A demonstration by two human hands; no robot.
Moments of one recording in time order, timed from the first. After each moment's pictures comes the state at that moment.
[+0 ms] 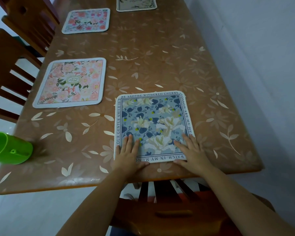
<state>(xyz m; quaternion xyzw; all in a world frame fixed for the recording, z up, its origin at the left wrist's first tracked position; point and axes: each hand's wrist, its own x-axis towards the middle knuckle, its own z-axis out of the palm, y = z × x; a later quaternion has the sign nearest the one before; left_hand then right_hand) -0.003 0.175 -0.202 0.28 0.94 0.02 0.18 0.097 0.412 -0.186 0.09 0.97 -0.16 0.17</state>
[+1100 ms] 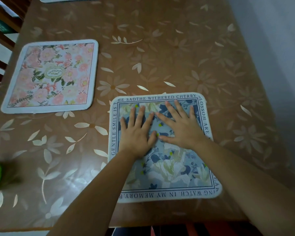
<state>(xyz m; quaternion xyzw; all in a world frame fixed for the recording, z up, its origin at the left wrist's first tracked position) -0.126 0.254 -0.219 0.29 0.95 0.07 0.08 -0.081 0.436 -0.216 -0.05 1.00 -0.05 0.06</state>
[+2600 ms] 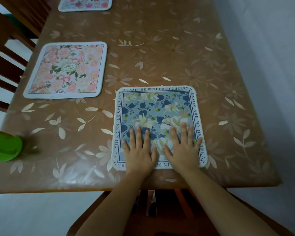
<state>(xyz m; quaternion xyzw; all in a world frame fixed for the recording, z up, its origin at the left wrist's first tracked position) 0.002 0.229 -0.215 0.19 0.97 0.09 0.08 0.045 0.368 -0.207 0.19 0.98 -0.09 0.06</state>
